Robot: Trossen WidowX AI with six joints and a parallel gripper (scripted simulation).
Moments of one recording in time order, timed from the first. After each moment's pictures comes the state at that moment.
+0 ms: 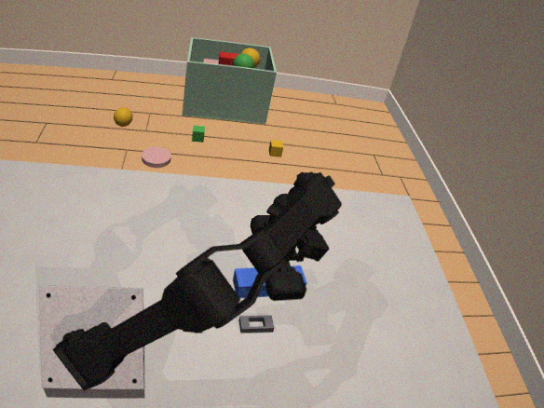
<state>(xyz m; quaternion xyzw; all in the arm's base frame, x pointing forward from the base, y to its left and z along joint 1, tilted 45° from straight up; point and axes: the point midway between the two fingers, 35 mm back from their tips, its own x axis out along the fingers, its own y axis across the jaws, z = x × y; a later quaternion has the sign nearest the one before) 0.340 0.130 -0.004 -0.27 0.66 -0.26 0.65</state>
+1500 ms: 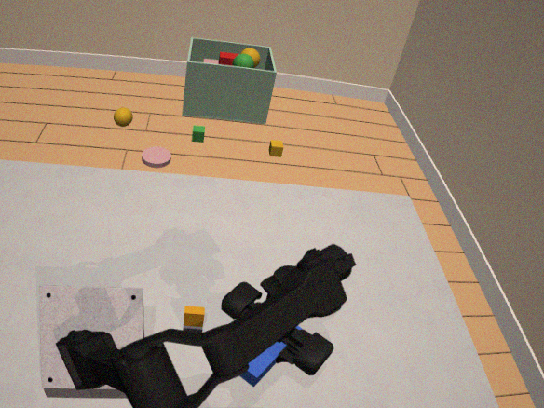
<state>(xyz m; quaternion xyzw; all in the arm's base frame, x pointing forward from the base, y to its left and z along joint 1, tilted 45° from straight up) 0.311 0.019 0.088 -0.47 0.71 0.00 0.53</state>
